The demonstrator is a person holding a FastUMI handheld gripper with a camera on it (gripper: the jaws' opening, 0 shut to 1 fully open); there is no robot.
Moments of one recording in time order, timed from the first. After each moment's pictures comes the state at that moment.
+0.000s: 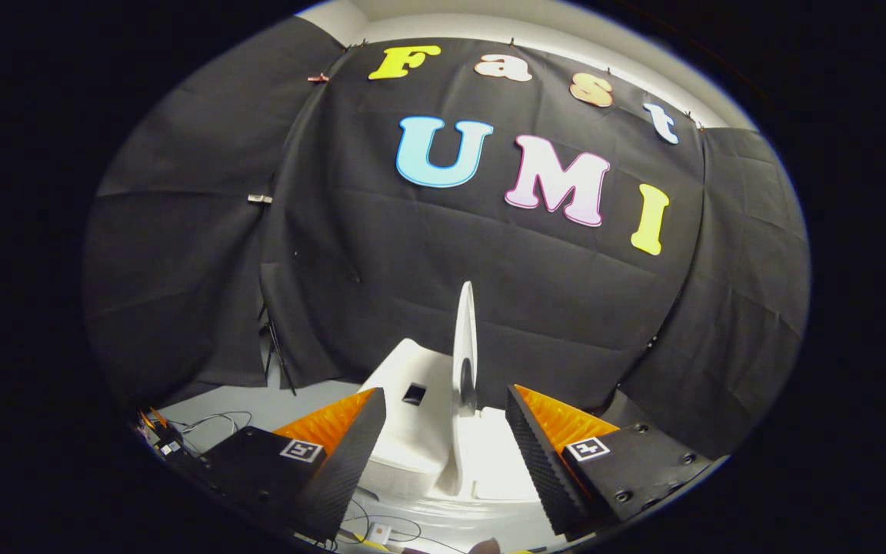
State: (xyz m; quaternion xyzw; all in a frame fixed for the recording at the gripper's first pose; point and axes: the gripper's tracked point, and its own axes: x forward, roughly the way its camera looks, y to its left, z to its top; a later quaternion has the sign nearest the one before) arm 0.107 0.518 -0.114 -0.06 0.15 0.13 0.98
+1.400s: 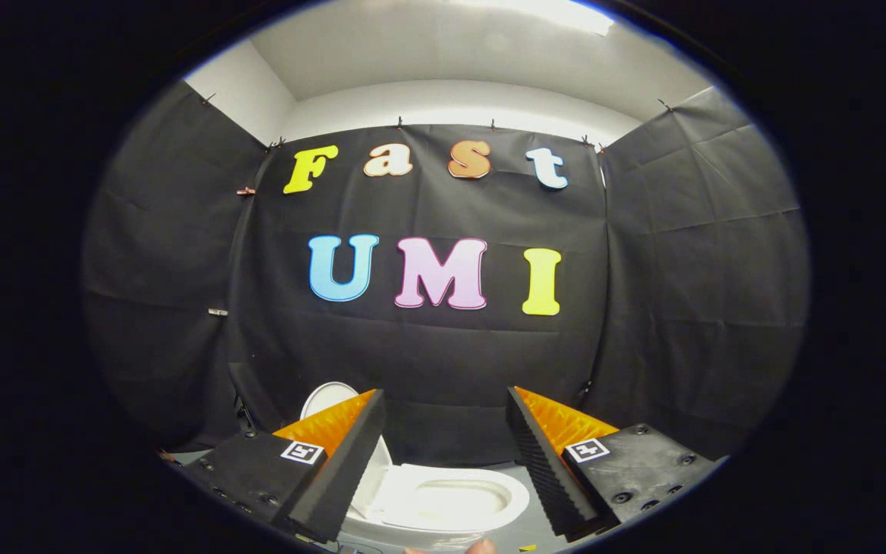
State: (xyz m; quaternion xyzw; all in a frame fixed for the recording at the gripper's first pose) arm 0.075 0.199 0.050 0.04 0.00 0.08 1.00
